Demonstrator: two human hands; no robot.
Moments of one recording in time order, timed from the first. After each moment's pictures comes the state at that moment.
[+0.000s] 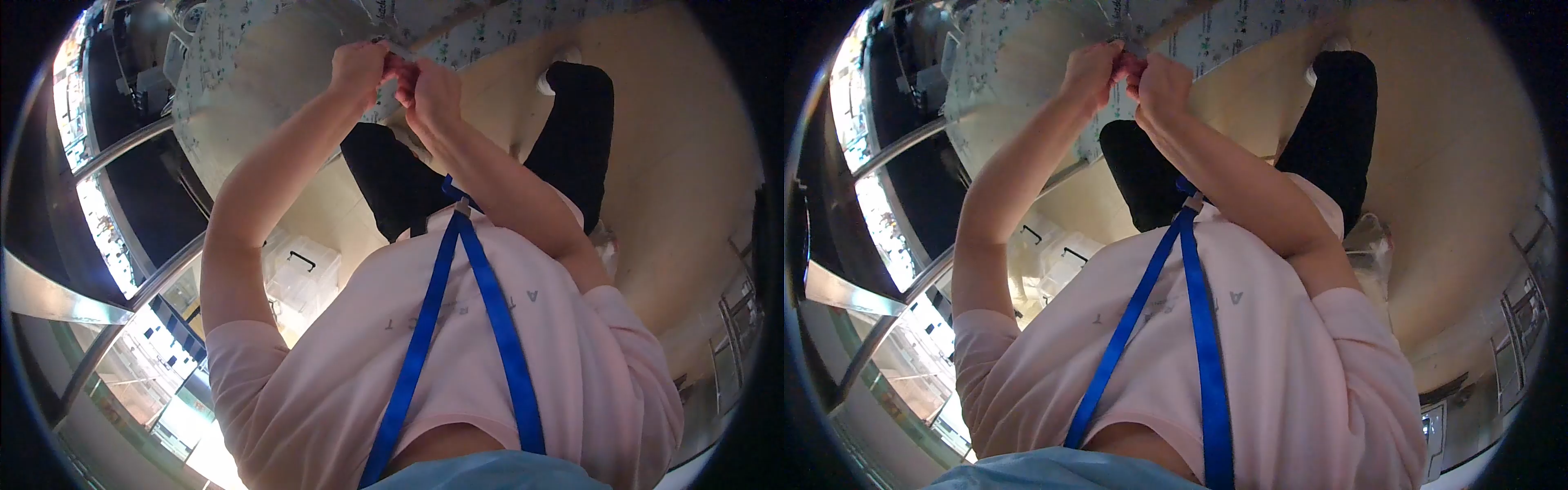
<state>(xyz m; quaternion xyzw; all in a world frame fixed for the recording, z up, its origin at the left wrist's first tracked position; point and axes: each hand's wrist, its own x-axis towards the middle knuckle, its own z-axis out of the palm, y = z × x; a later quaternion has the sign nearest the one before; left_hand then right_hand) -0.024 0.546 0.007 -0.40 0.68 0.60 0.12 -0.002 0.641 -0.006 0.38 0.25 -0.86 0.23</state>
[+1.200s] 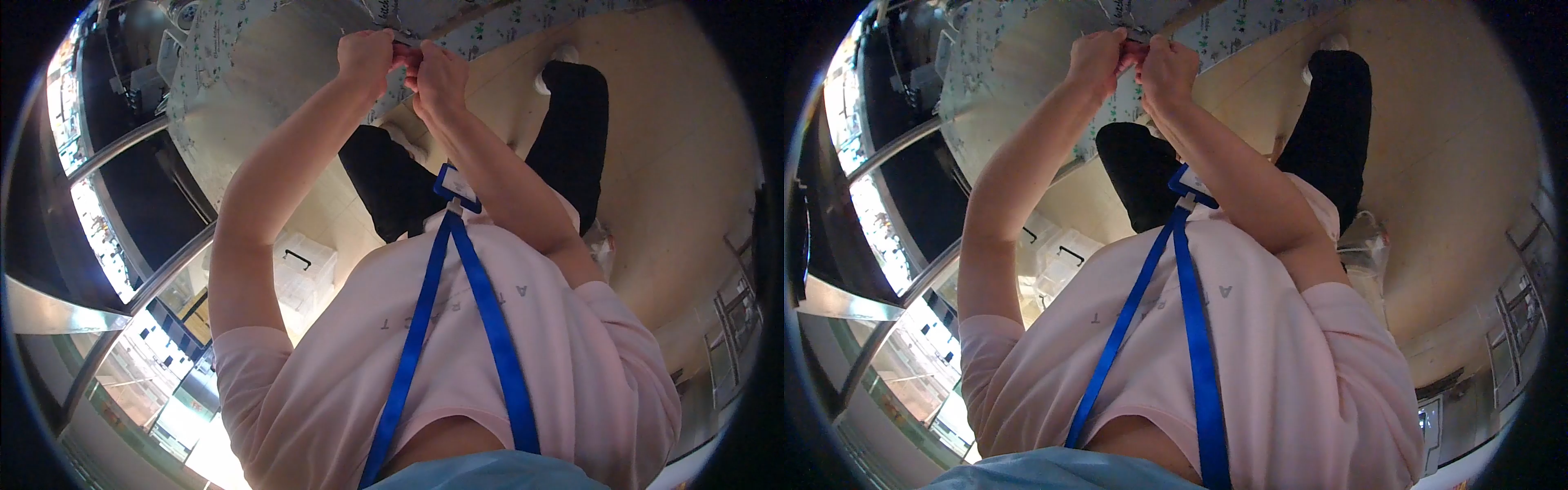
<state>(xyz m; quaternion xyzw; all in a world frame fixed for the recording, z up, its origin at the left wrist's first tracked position) -0.043 0.558 0.011 -0.42 0.66 0.62 0.05 -0.022 0.635 -0.014 0.34 0.39 -0.84 0.18</state>
